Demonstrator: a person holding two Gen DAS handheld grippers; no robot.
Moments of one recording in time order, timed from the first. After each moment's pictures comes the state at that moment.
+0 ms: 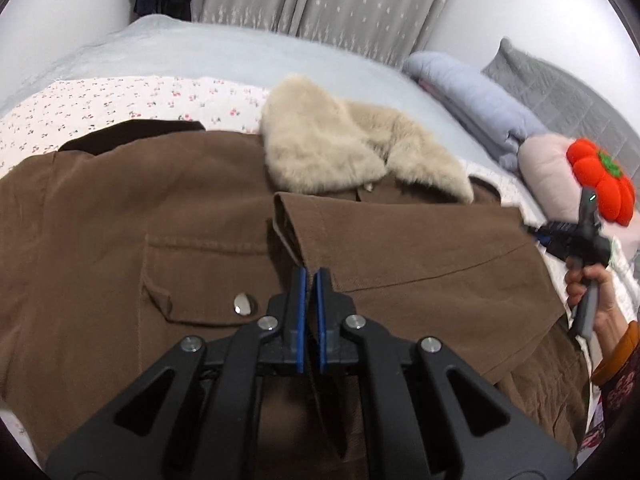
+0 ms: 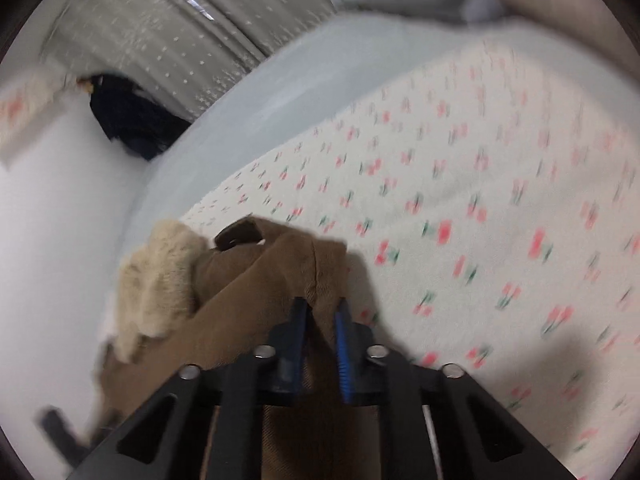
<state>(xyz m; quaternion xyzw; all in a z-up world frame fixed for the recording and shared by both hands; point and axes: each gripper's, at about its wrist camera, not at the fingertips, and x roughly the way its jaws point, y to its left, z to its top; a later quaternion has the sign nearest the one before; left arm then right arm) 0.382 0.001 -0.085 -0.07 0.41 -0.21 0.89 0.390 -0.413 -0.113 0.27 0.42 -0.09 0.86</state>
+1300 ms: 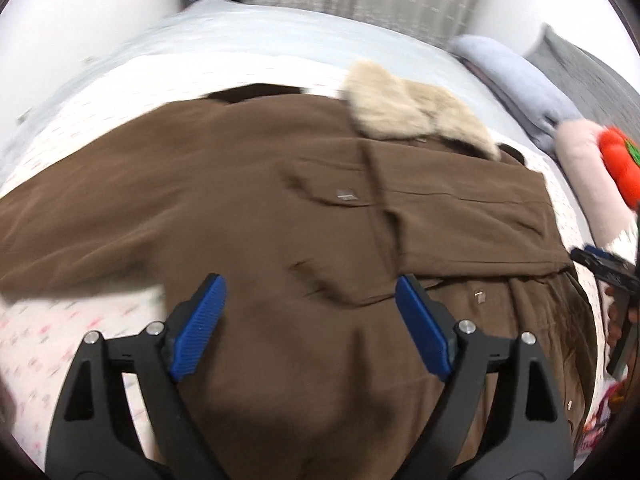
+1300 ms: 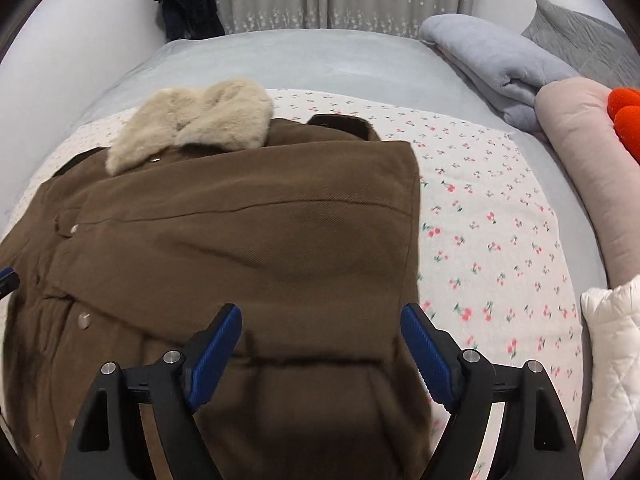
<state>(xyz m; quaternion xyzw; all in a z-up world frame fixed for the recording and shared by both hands) 0.293 0.084 -0.047 -0.04 0.46 -0.09 0.88 0.271 -0.252 -0.054 0.02 0.48 -0.06 0.88</state>
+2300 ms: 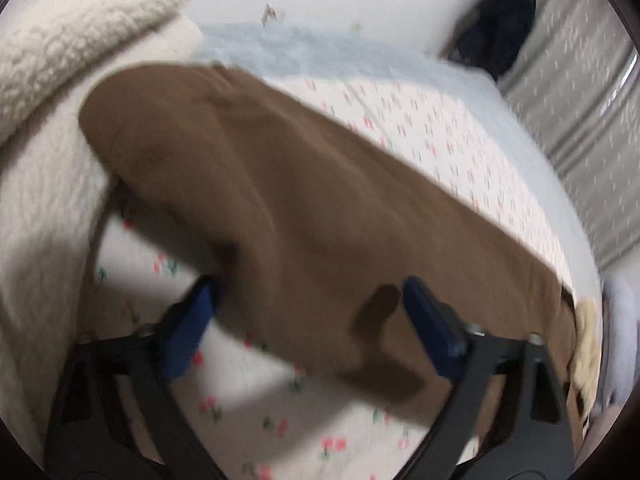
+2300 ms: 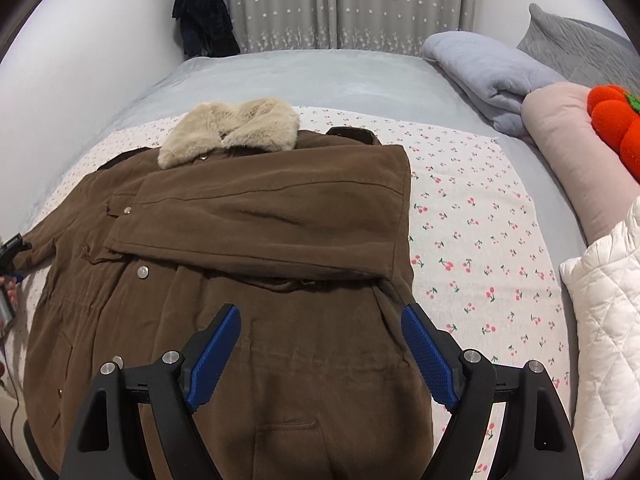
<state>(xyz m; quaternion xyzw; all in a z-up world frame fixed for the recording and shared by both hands) 0.313 0.370 -0.110 -0.31 0.37 0.25 0.84 0.192 -0.239 -0.021 0.02 0.45 -0.05 0.89</state>
